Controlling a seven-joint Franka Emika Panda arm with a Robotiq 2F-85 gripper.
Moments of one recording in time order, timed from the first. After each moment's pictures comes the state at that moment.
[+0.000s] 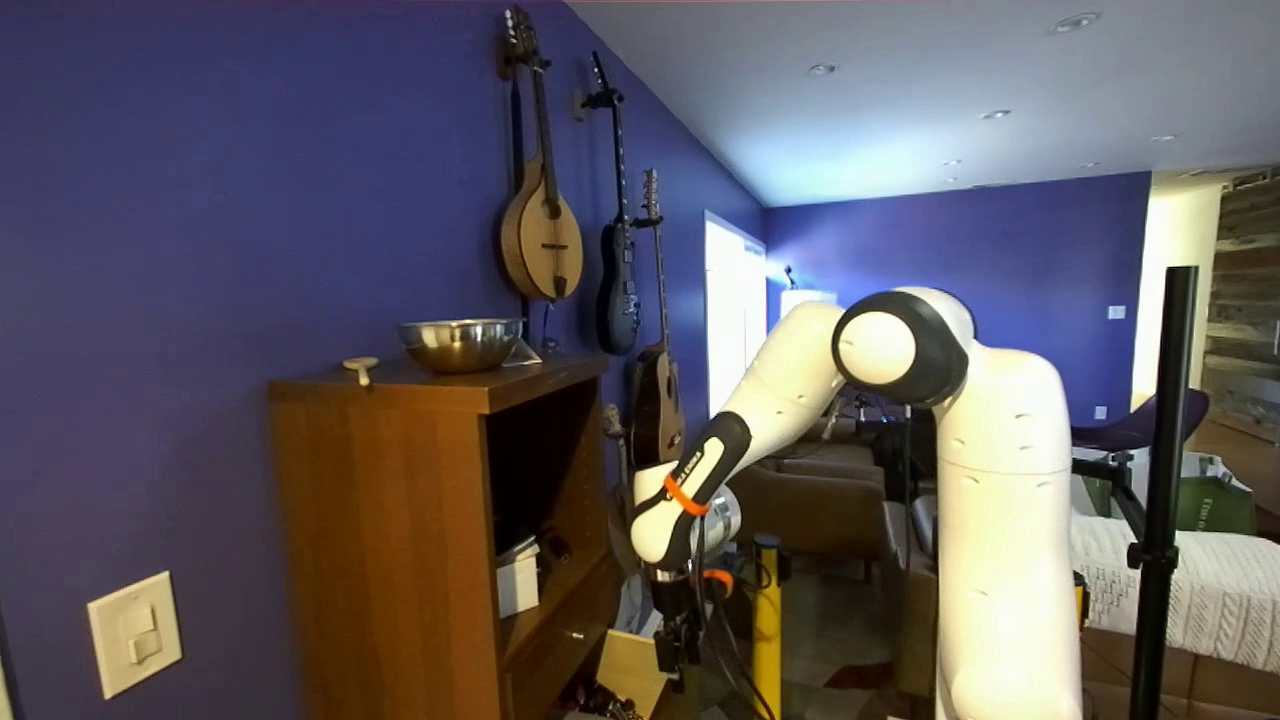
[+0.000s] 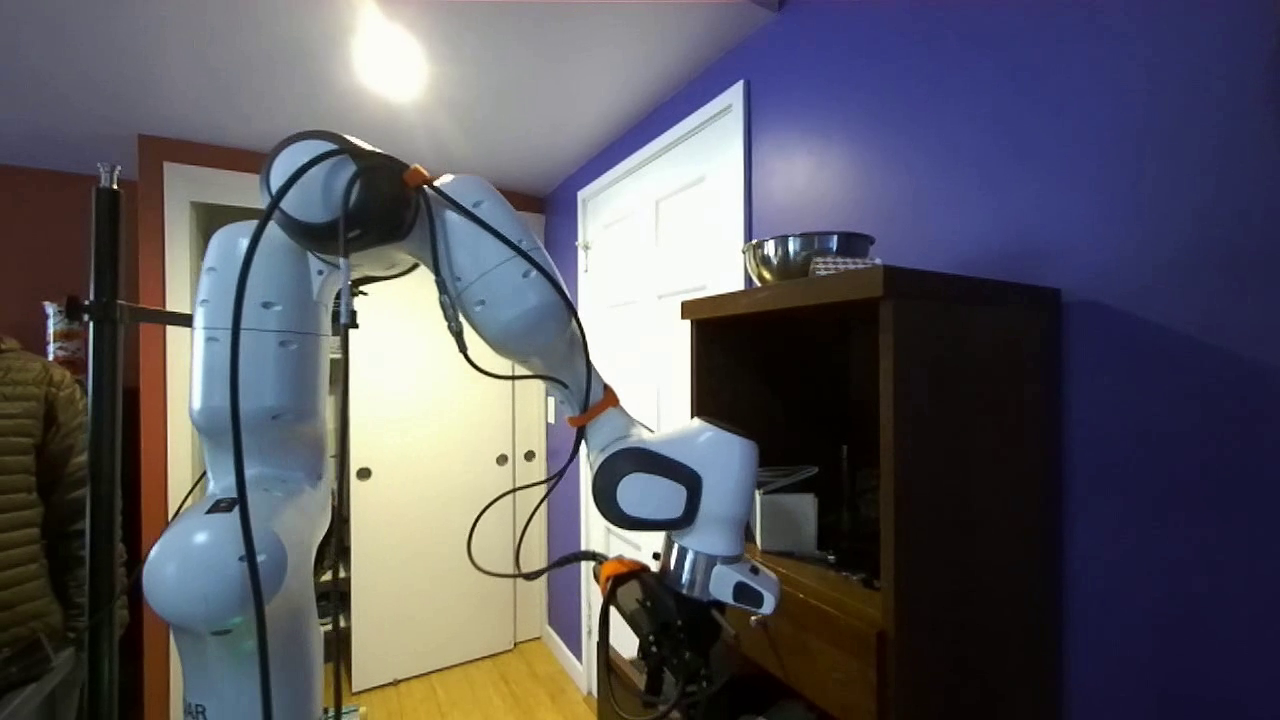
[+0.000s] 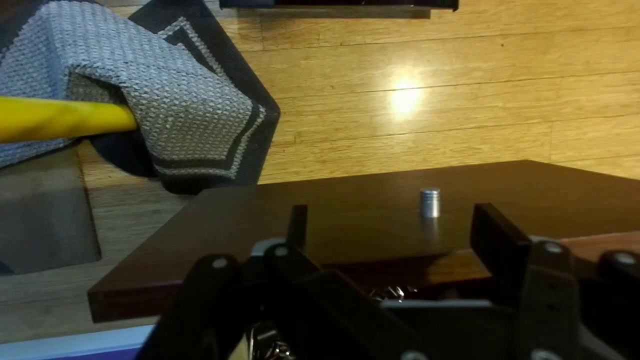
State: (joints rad) arm -0.08 0.03 -0.24 -2.52 0.06 2.37 -0.36
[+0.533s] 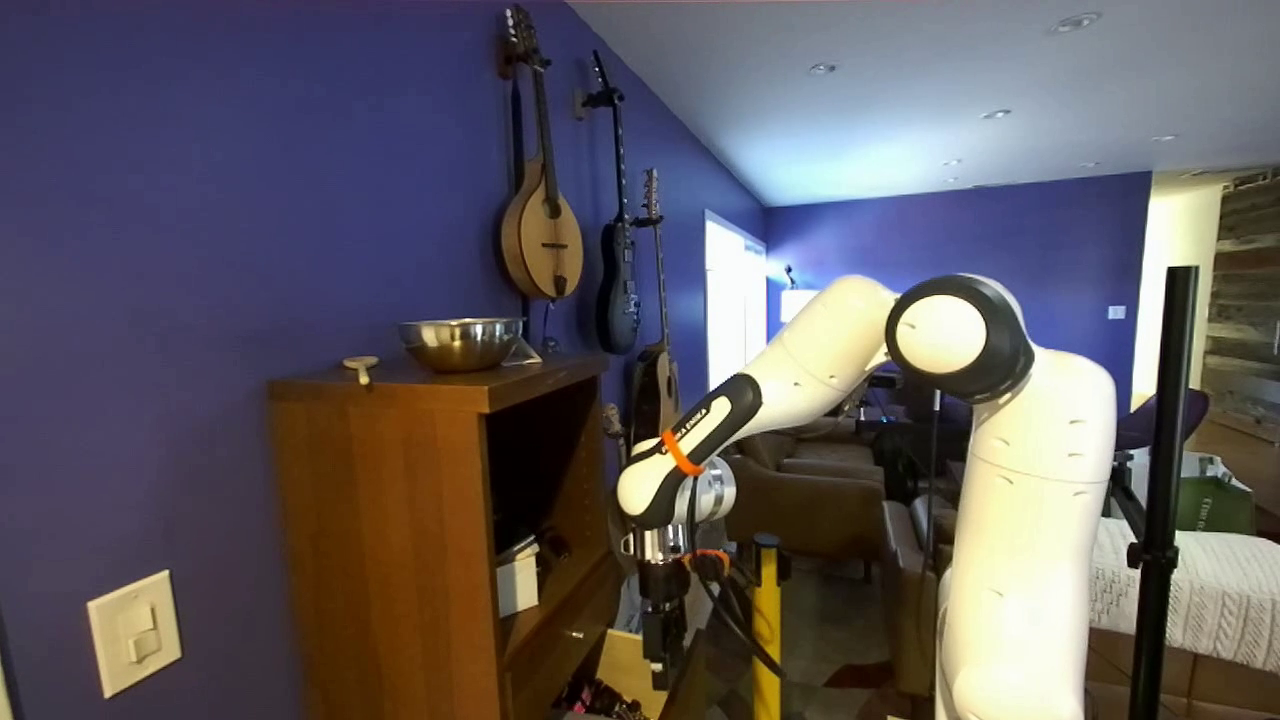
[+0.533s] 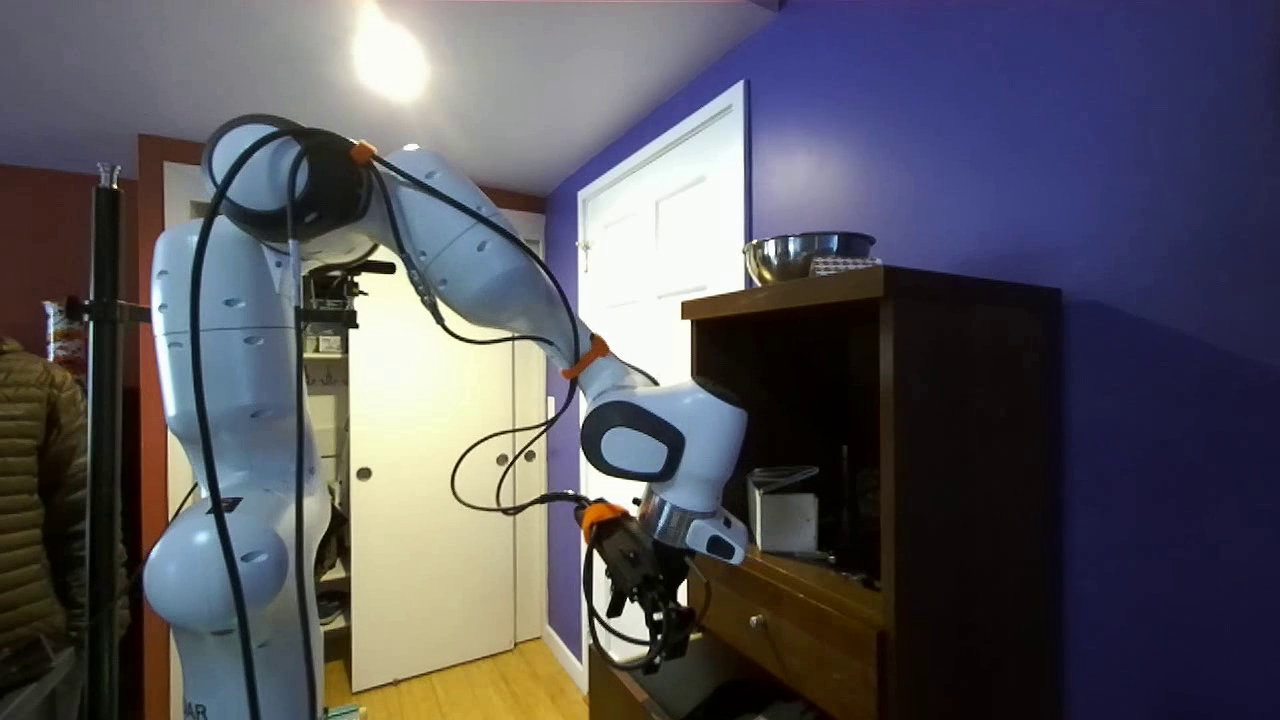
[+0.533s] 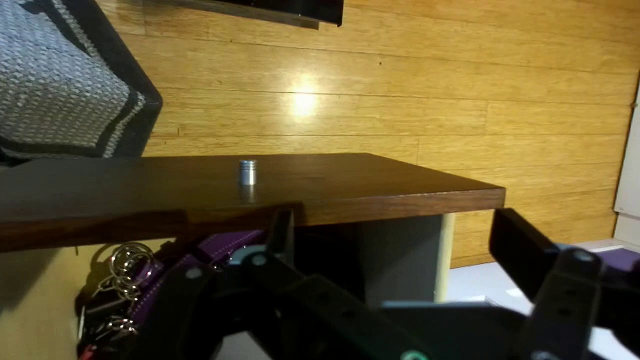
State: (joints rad) arm -0.07 -0.10 -0.17 -2.51 0.29 2.15 -0.54
